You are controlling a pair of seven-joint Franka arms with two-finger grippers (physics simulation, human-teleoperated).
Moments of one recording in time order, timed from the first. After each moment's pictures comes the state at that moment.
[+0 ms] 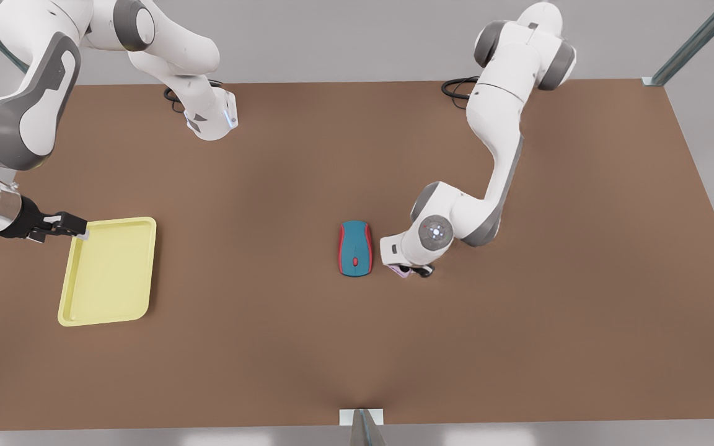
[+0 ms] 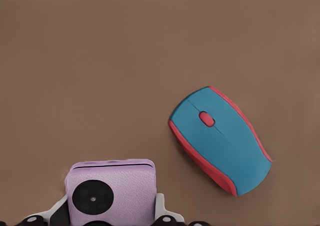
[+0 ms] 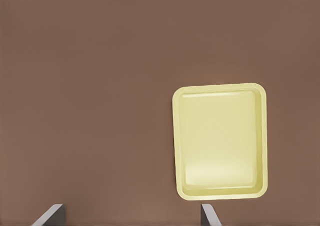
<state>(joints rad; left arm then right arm) -0.61 0.70 0.03 -1.34 -0.18 1.98 0.17 -0.06 0.35 -0.06 -1.10 0.04 1.37 -0.14</state>
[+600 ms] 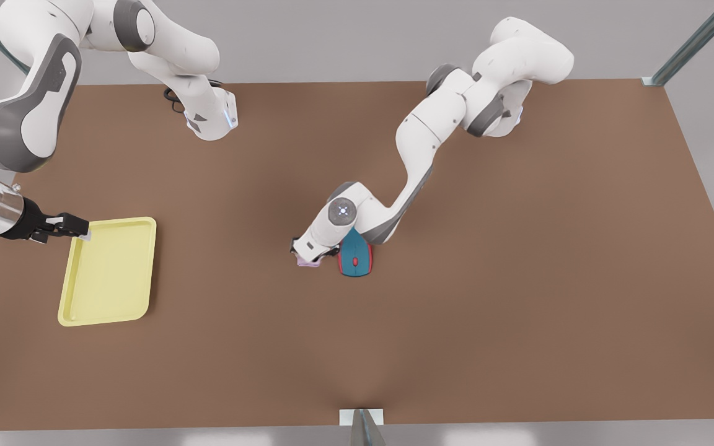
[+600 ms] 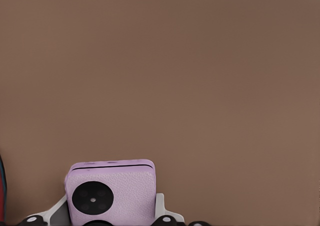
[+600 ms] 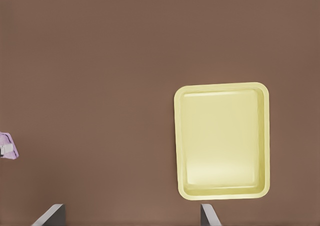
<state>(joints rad) -0.81 1.19 -0.11 -0.87 -0.18 2.34 -0.76 -0.06 0.36 -0.06 -1.10 0.04 1.37 -0.14</state>
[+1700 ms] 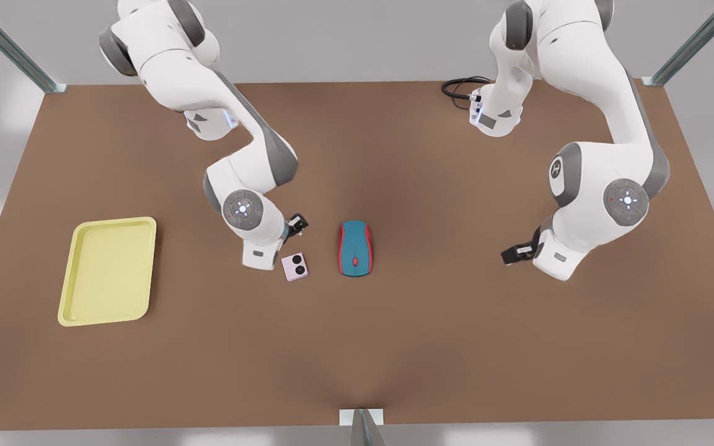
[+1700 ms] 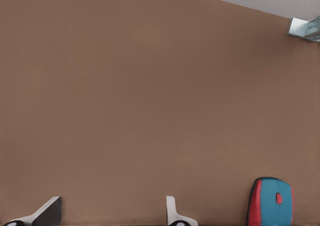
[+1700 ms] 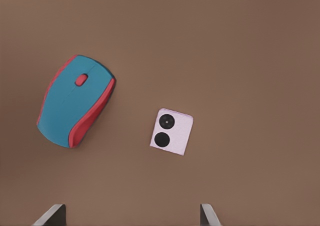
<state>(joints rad) -0.72 0.44 0.69 -1.35 -0.34 1.64 -0.23 0.37 0.50 0.18 -1.43 0.04 1.79 -0.05</state>
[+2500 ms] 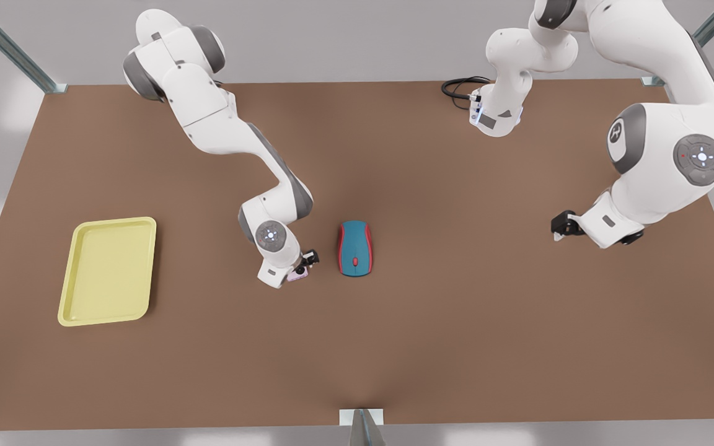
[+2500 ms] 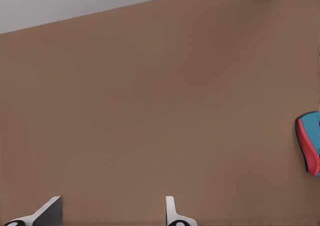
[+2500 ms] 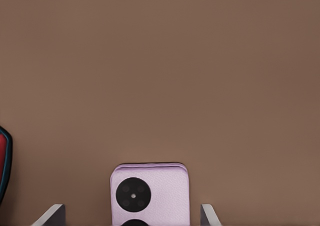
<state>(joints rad) -0.16 0.27 0.07 -1.33 0.00 1.58 0.12 0.48 0.67 0.05 -1.67 0.03 2.30 0.22</state>
